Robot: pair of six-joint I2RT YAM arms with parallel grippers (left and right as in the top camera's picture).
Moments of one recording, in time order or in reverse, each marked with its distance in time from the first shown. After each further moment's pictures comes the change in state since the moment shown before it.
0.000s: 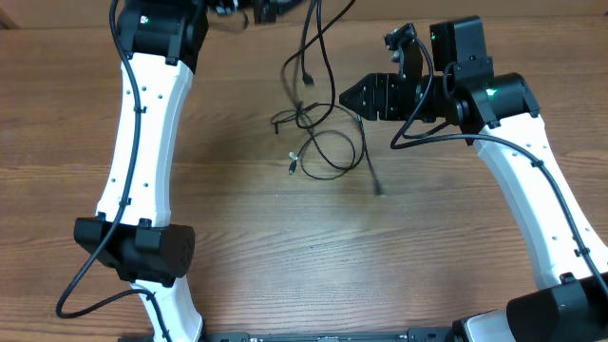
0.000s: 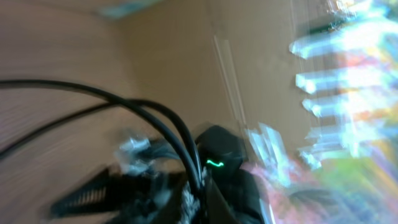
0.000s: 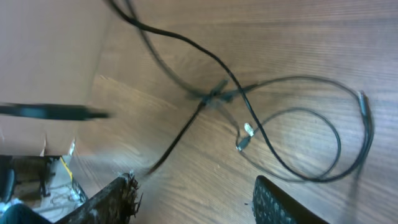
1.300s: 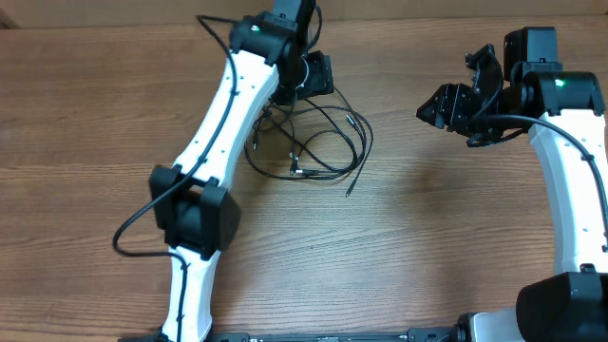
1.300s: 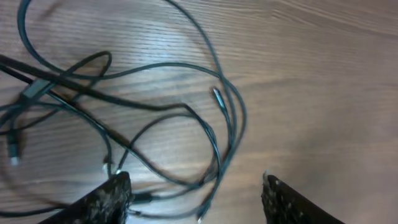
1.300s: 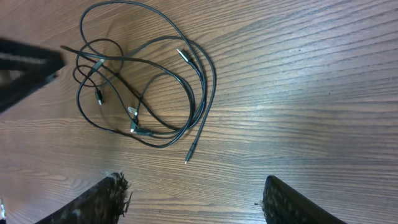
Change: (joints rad) left arm -0.215 0.261 -0.003 -0.606 -0.988 0.377; right arm -0.277 0.000 0.000 -0.293 0.216 -0.060
